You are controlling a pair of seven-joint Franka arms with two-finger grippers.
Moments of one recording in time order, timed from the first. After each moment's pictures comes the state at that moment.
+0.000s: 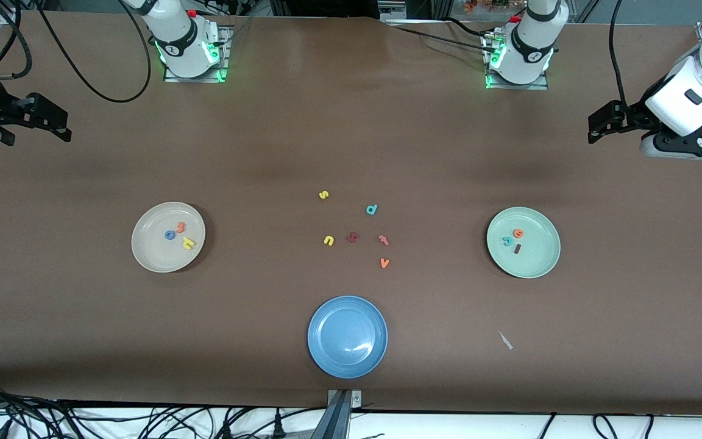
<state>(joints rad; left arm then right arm) 0.00 -0.02 -0.10 -1.63 -0.01 1.51 -0.04 0.05 -0.04 -0.03 -1.62 -0.02 1.58 -0.08</state>
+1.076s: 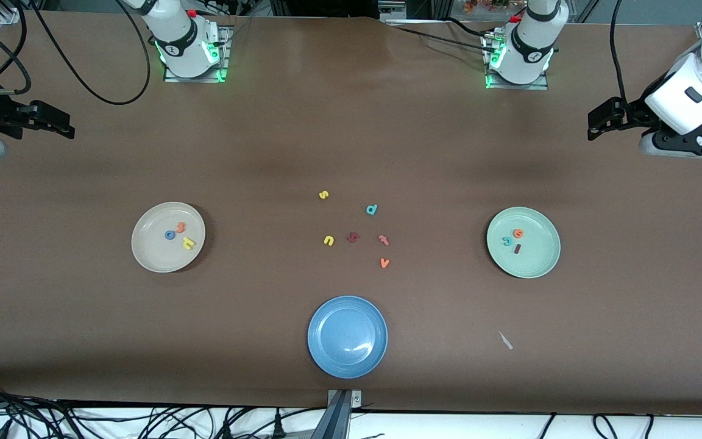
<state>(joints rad) 0.00 -0.01 -0.10 -1.60 -0.01 1.47 -0.04 0.06 0.00 -0.08 -1.62 -0.01 1.47 -0.04</state>
